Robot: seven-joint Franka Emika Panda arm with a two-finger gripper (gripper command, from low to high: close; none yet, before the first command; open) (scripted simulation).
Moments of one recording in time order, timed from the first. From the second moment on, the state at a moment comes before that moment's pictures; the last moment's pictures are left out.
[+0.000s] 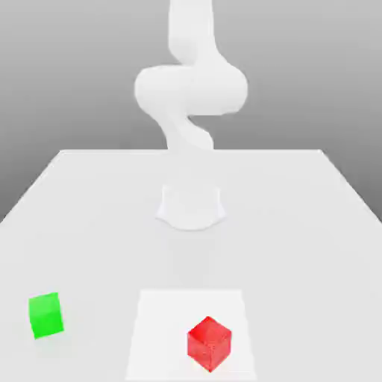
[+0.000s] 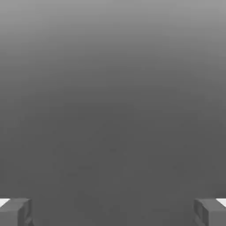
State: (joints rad) arm -0.03 -0.71 0.04 -2.32 -0.01 2.34 0.88
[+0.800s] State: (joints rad) arm -0.16 0.16 0.21 -2.55 -0.10 2.72 1.66
